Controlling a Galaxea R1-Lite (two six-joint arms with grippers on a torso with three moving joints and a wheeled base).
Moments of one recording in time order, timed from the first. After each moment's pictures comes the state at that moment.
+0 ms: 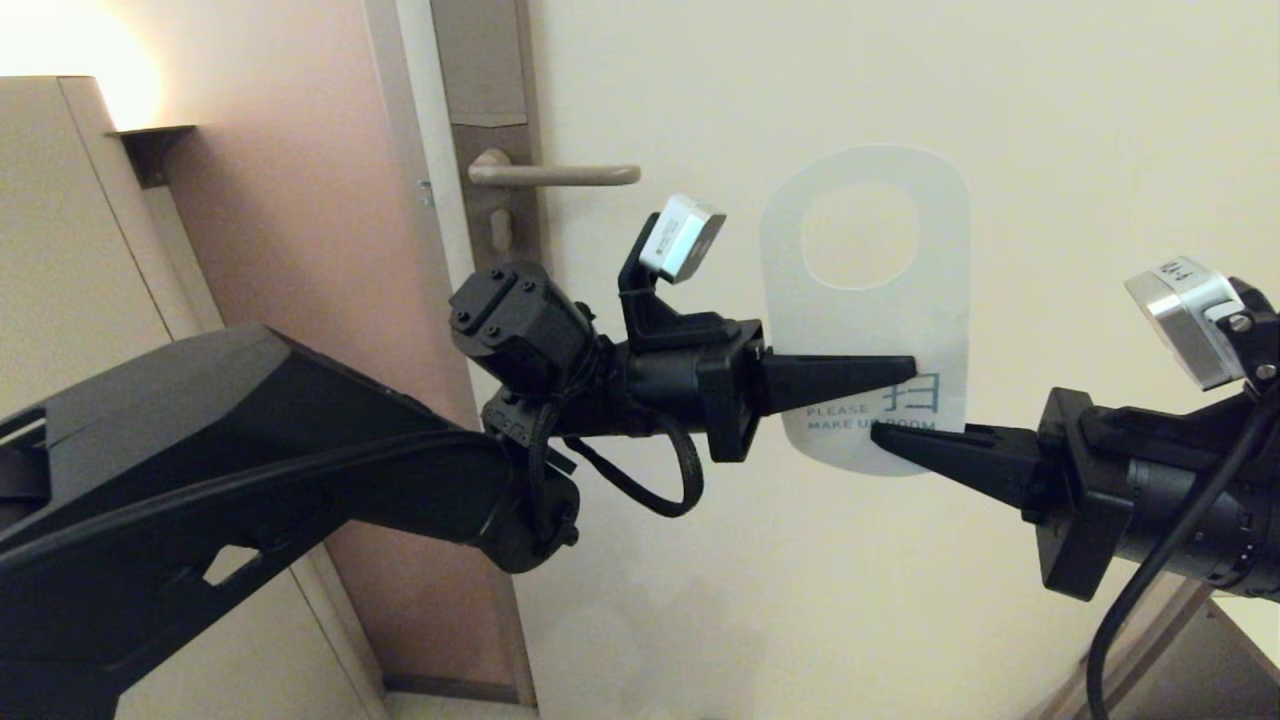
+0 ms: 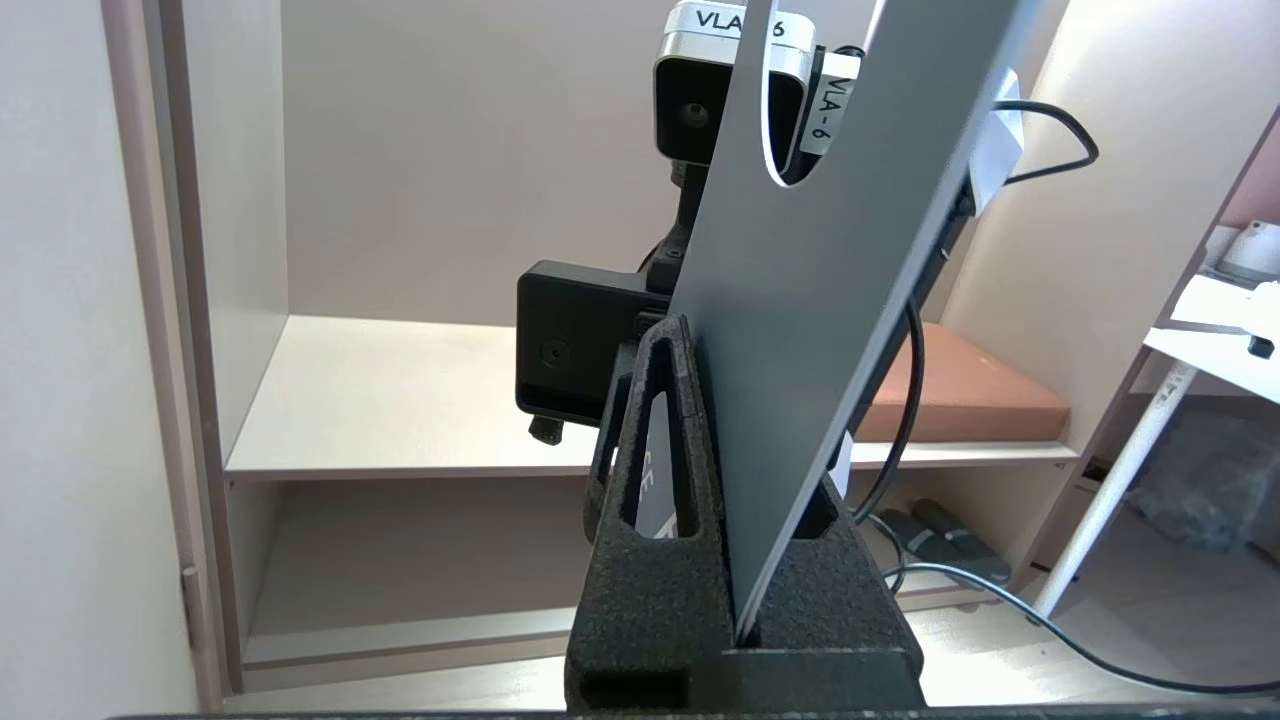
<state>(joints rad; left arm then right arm) -0.77 2.17 -1.27 -1.52 -1.10 -0.80 0.44 1.34 -0.57 -0.66 0.51 0.09</state>
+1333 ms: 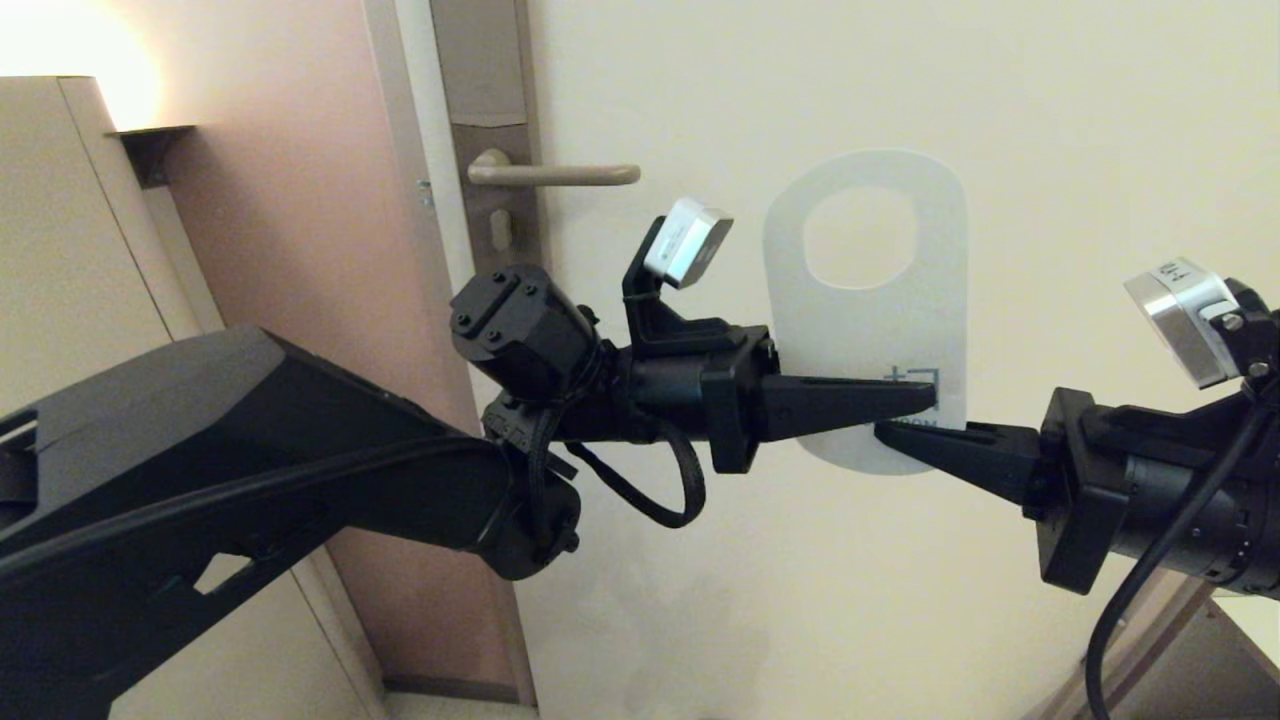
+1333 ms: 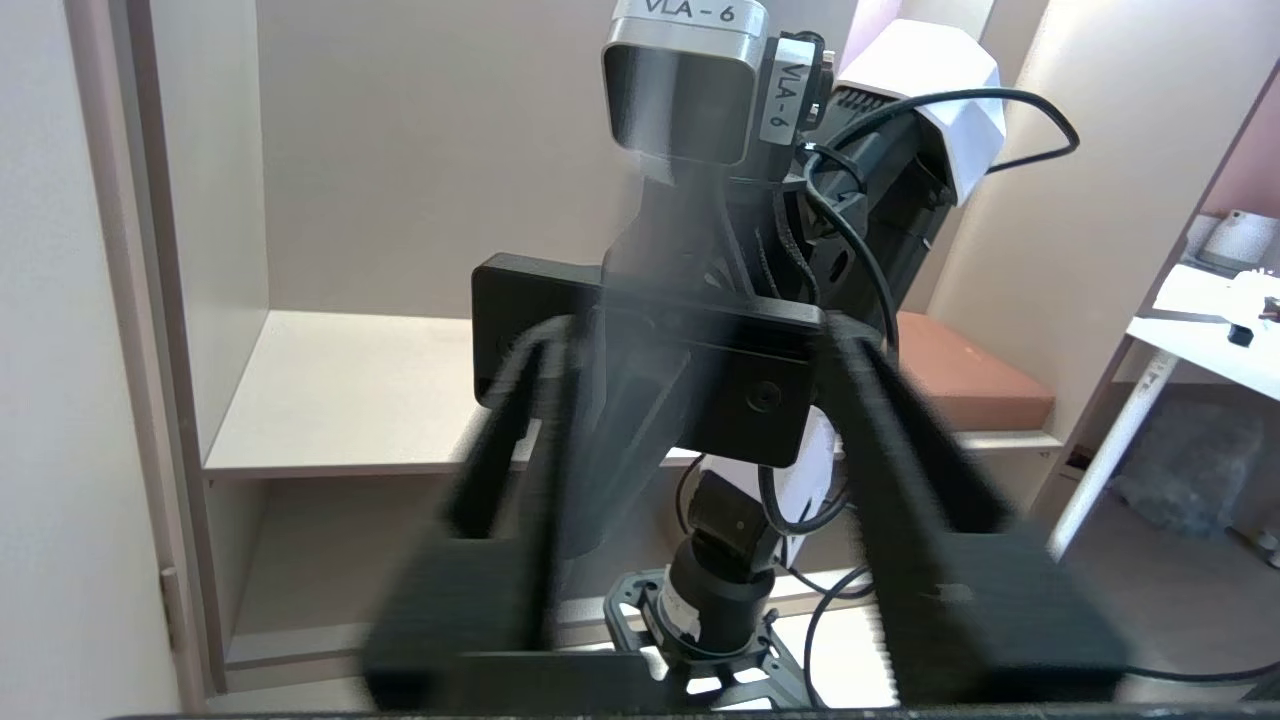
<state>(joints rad) -0.77 2.16 -1.26 -1.52 -1.10 -0.80 0.44 1.34 -0.57 -0.67 0.51 0.09</state>
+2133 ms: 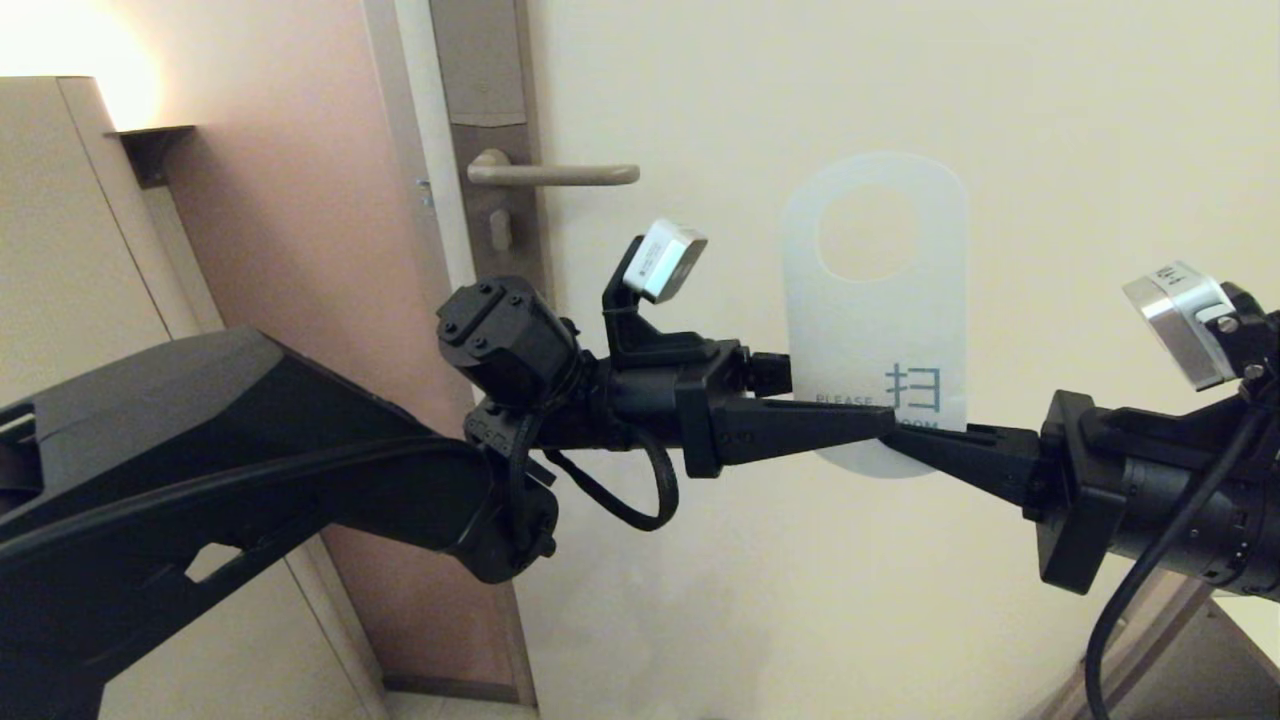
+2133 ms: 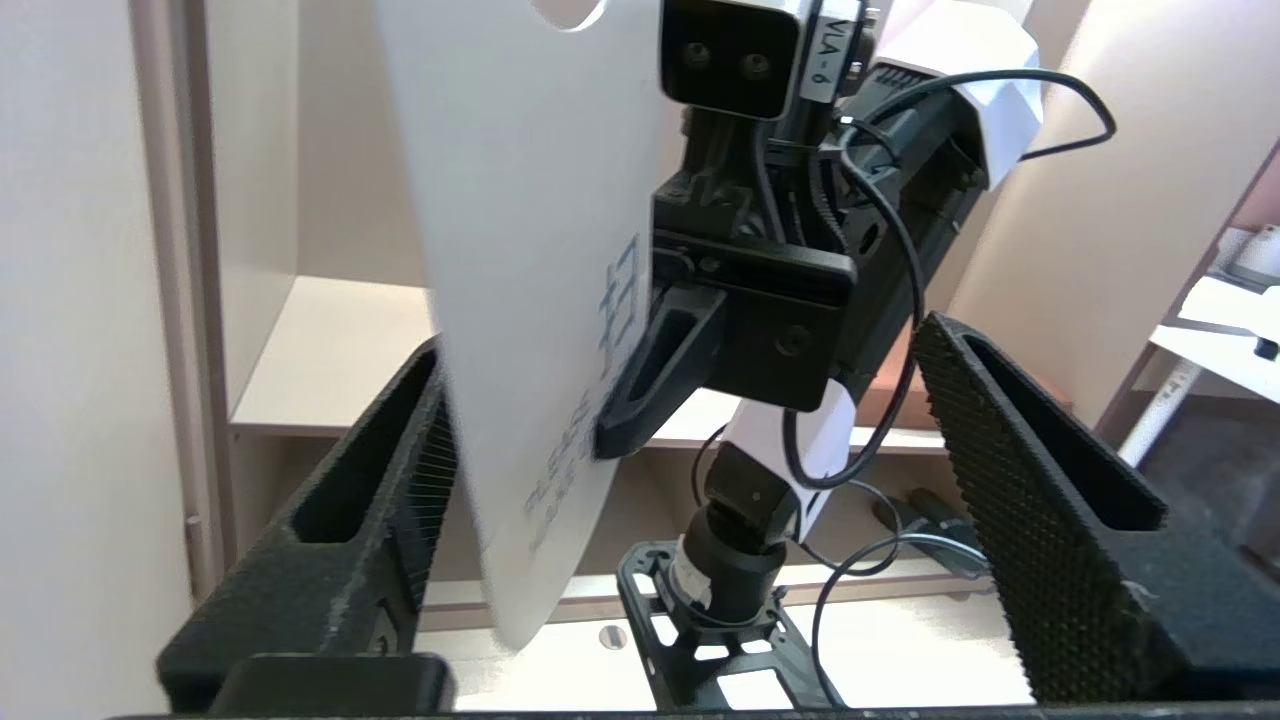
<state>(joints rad) -0.72 2.16 -1.19 -1.52 -1.10 -0.78 0.44 1.34 -0.56 -0.66 0.51 0.09</state>
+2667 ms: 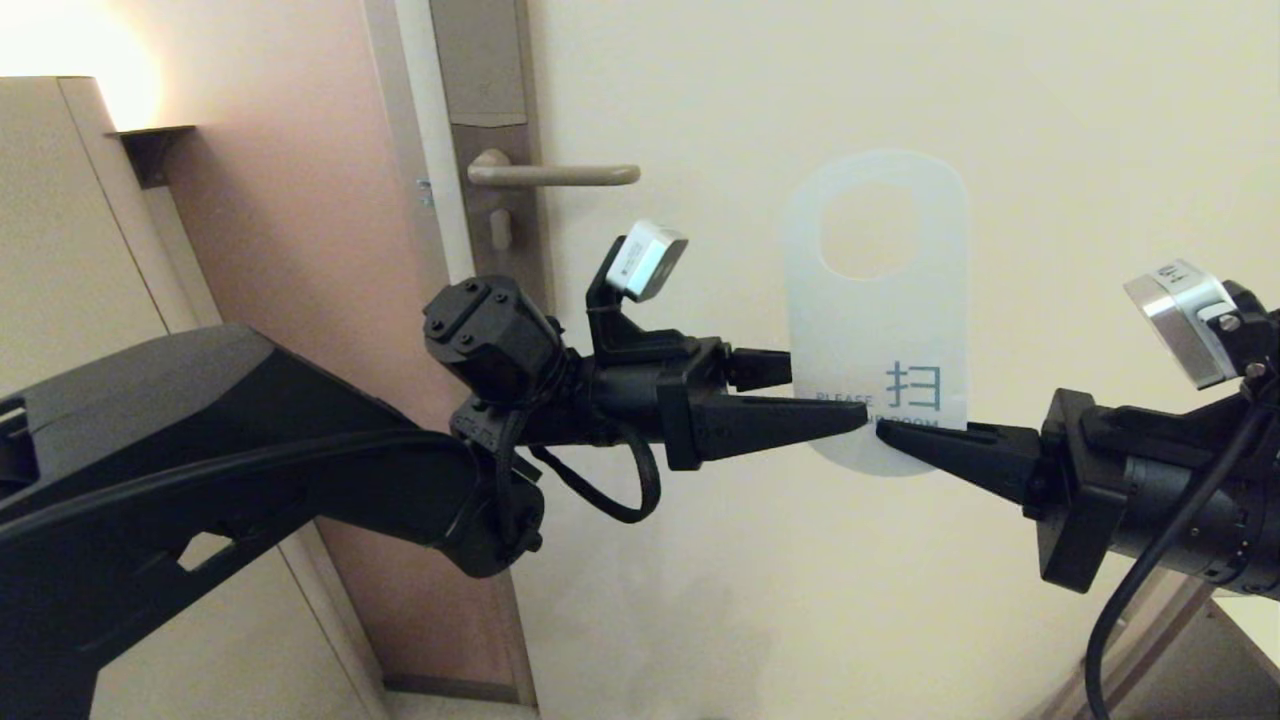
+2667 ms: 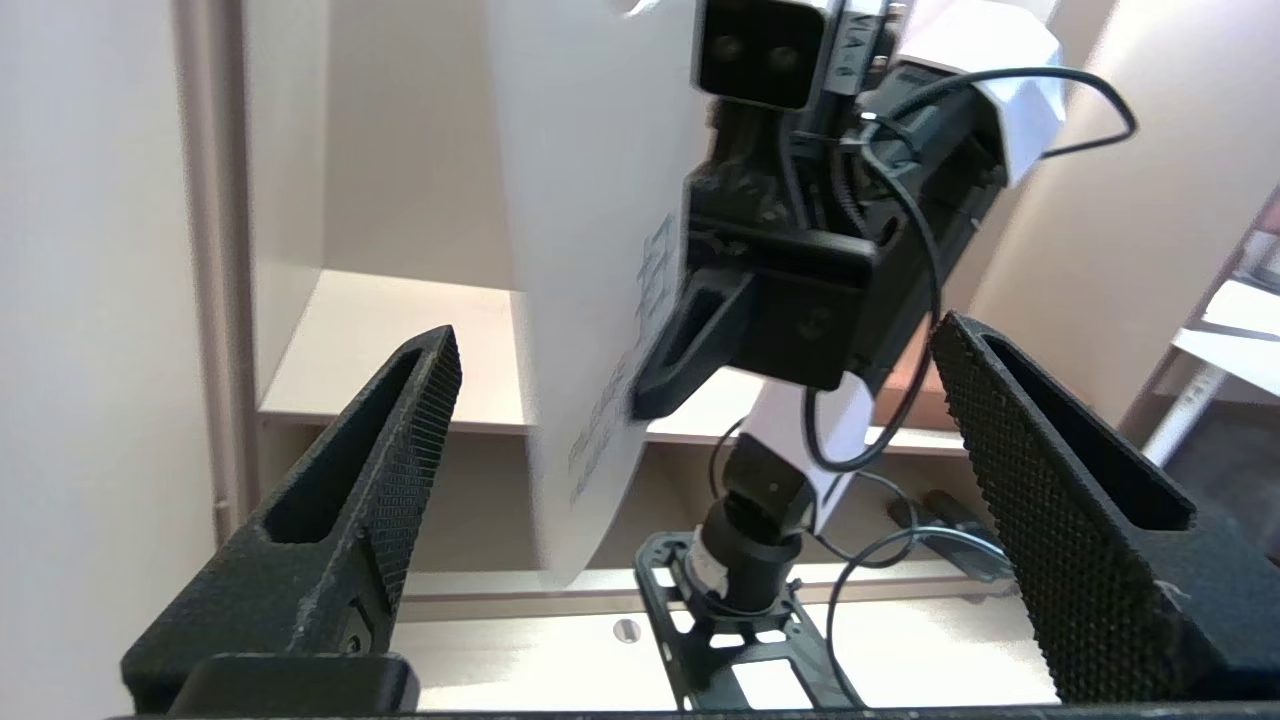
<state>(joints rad) -0.69 2.15 -1.18 -1.52 -1.11 -0.77 0.44 1.34 -0.56 -0.67 0.51 0.09</state>
